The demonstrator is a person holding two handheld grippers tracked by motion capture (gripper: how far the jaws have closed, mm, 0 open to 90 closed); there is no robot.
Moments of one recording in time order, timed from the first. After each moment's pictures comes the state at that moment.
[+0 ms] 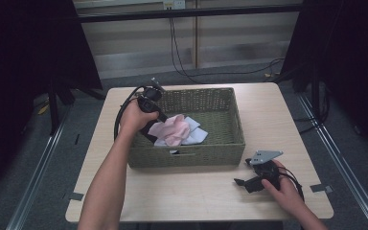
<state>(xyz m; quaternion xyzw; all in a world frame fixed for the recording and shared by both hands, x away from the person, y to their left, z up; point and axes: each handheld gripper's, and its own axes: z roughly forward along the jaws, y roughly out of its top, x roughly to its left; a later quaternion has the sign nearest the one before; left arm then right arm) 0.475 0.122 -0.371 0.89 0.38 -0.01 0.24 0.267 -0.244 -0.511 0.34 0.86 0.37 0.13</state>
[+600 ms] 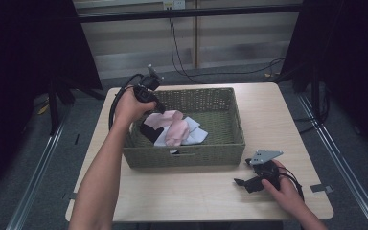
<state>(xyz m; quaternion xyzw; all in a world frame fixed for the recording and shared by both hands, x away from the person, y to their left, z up) 0.474 0.122 -0.325 0.90 0.37 -0.01 0.25 0.267 -0.244 -0.511 0.34 0.86 0.37 0.13</state>
